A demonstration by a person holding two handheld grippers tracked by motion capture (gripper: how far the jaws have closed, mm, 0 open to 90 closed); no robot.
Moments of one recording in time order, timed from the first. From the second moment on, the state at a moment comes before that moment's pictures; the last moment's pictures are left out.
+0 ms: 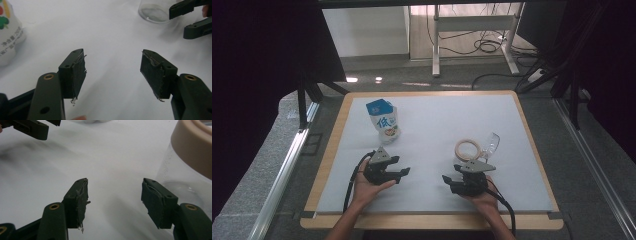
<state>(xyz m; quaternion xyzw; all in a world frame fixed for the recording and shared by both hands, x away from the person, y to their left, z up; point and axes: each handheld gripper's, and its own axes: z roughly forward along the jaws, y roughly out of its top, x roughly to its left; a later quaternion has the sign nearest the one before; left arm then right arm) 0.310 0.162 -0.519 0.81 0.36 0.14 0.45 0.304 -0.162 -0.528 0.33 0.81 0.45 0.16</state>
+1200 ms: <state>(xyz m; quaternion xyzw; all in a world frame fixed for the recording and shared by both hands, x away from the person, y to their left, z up) 0.368 0.247 -0.474 0.73 0.45 0.23 0.47 0.301 -0.143 -0.532 0.30 0.83 0.44 0.15</state>
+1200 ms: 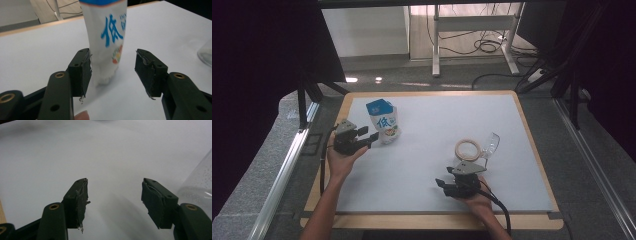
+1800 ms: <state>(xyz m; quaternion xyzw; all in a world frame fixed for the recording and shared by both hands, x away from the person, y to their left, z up) 0.424 0.251 -0.462 0.71 0.46 0.19 0.51 0.300 -0.145 -0.533 0.30 0.83 0.44 0.15</state>
